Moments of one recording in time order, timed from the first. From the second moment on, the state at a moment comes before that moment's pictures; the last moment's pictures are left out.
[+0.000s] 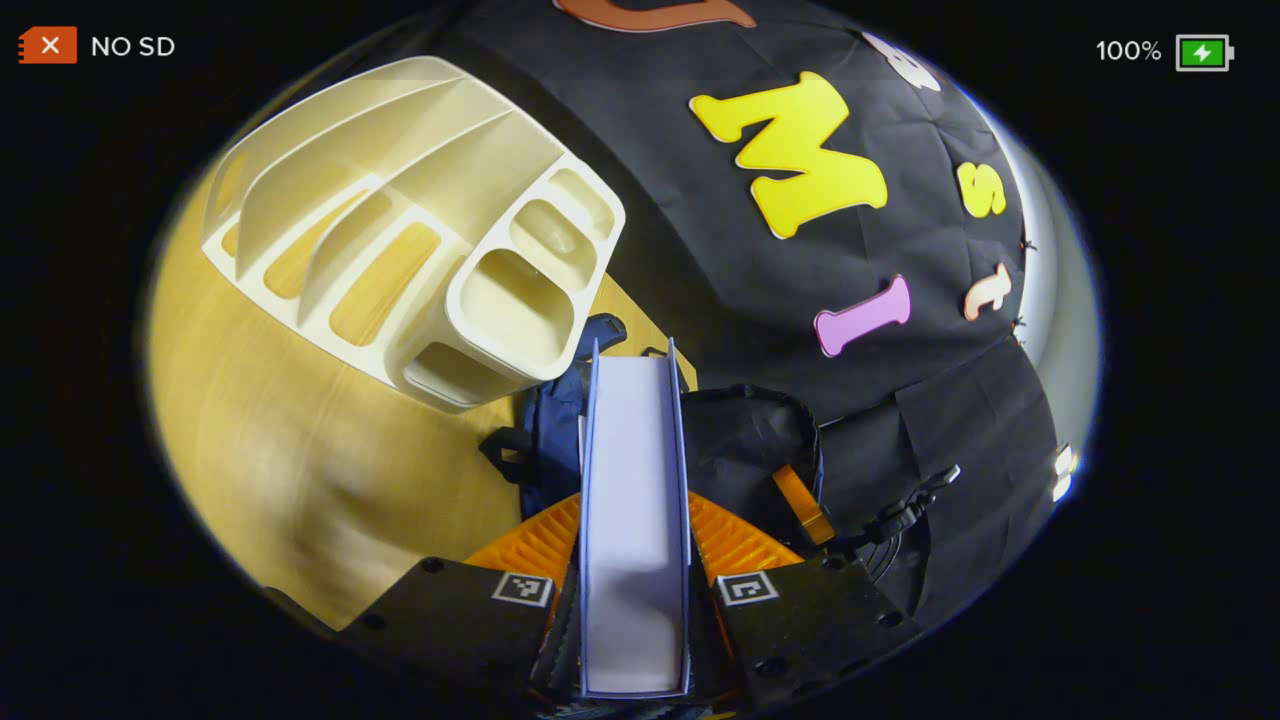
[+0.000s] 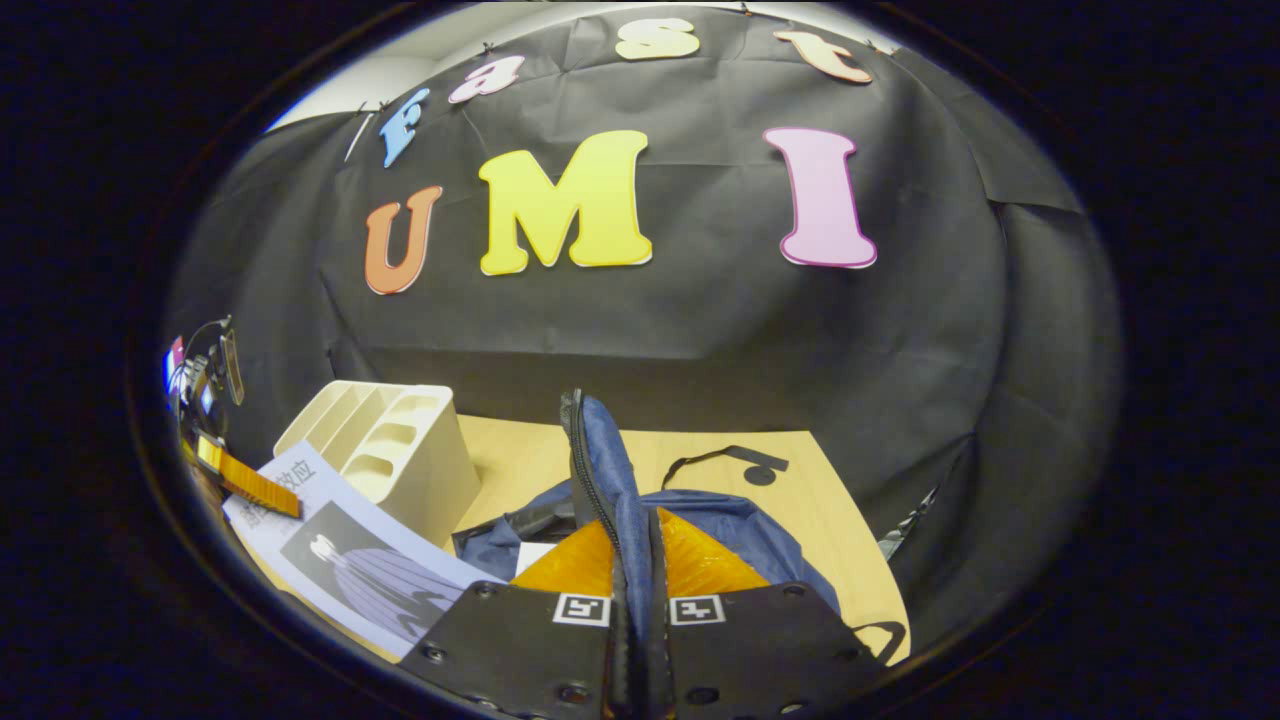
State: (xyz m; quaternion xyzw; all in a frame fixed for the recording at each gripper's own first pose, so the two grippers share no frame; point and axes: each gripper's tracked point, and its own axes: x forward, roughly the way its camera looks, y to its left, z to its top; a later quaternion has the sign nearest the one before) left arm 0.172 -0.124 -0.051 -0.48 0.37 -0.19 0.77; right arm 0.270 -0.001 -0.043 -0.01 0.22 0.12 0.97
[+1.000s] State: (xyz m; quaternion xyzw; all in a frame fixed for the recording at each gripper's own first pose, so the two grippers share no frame) left arm 0.246 -0.243 -0.092 -0.50 0.34 -0.17 0.78; right arm 0.260 0.030 -0.025 -0.04 0.20 0.18 0.96
